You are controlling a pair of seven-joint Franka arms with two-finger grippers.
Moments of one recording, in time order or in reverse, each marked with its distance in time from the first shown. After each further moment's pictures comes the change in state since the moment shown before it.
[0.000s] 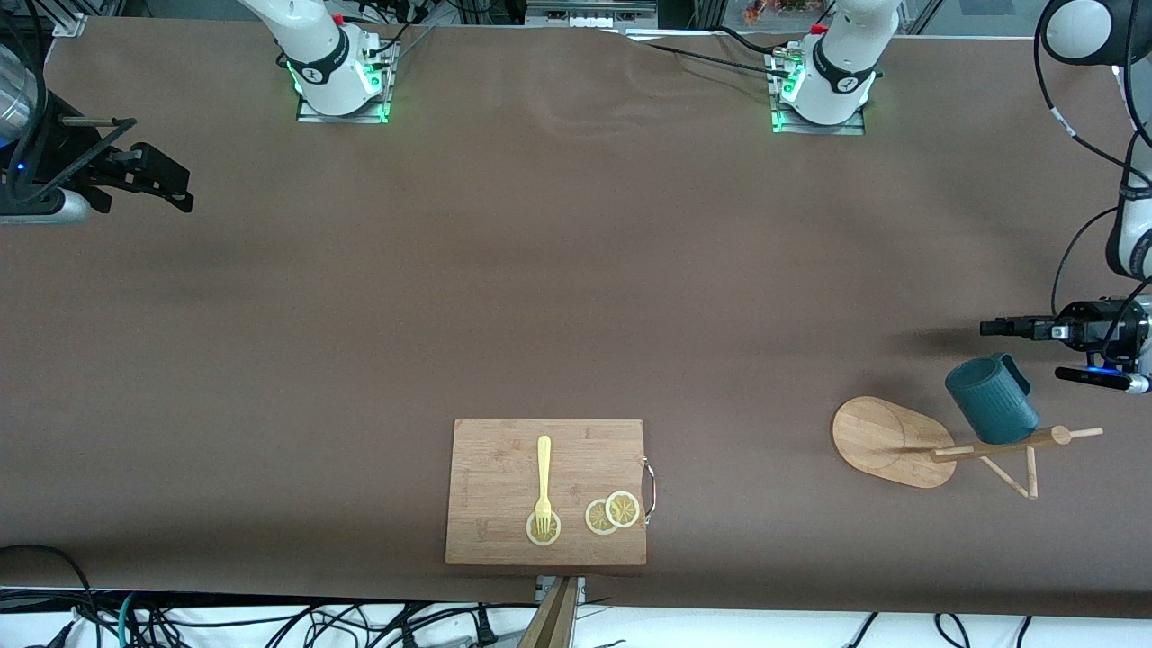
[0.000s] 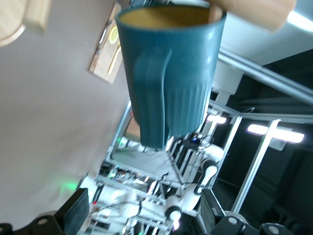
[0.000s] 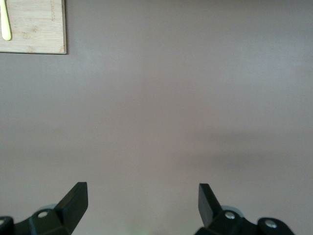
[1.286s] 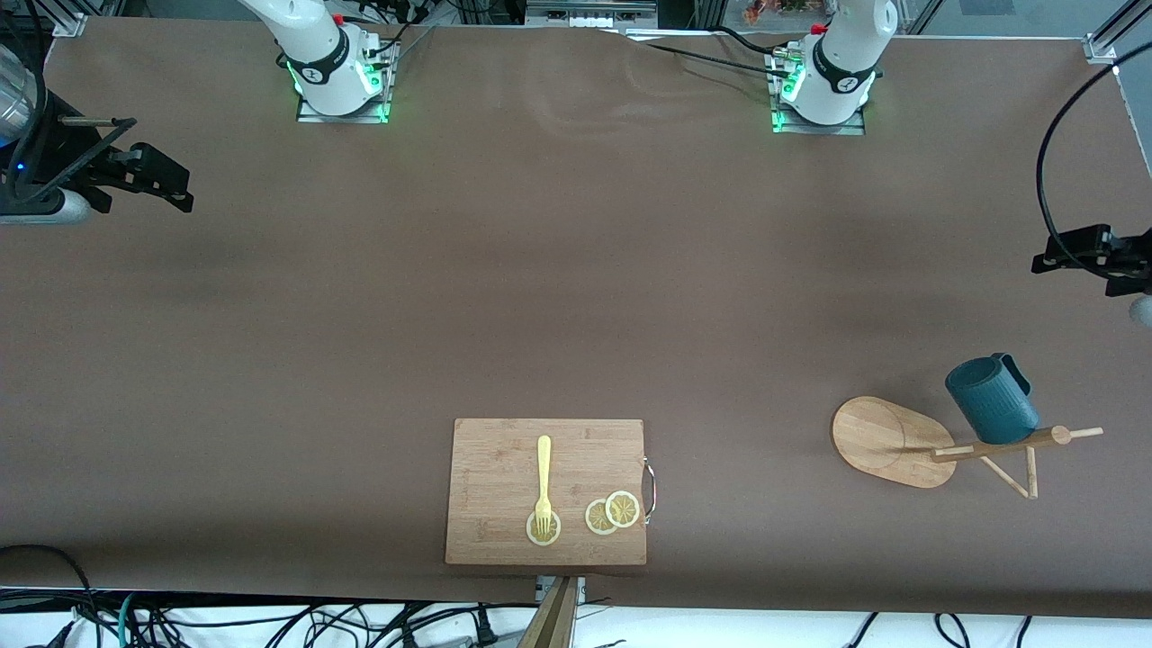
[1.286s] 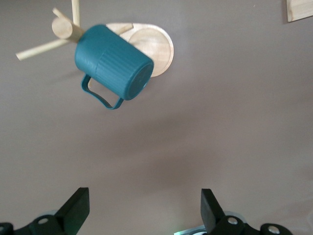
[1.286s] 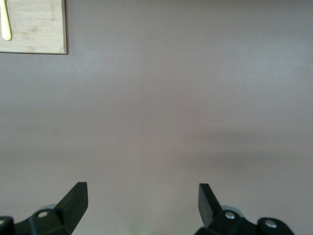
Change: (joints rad) left arm -0.472 -0.522 -0.087 0.234 1.189 0.194 -0.038; right arm 0.000 0.000 0.000 0.000 0.000 0.000 0.000
